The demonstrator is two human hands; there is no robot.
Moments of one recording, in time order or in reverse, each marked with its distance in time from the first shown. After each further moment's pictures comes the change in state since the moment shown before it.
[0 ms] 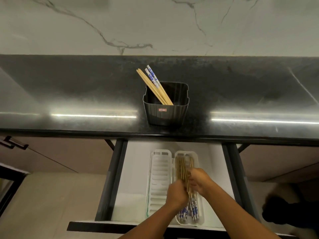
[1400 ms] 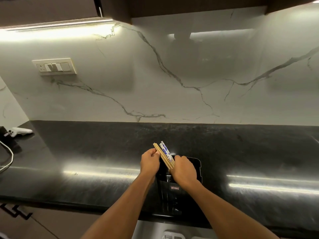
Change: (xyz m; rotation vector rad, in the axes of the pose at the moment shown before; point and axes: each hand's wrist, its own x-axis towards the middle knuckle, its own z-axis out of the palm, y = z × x) left_hand 0.112 0.109 -0.285 -0.686 0.584 0.210; right_hand -0.008 -0.251 0.082 -0.941 0.350 -0.926
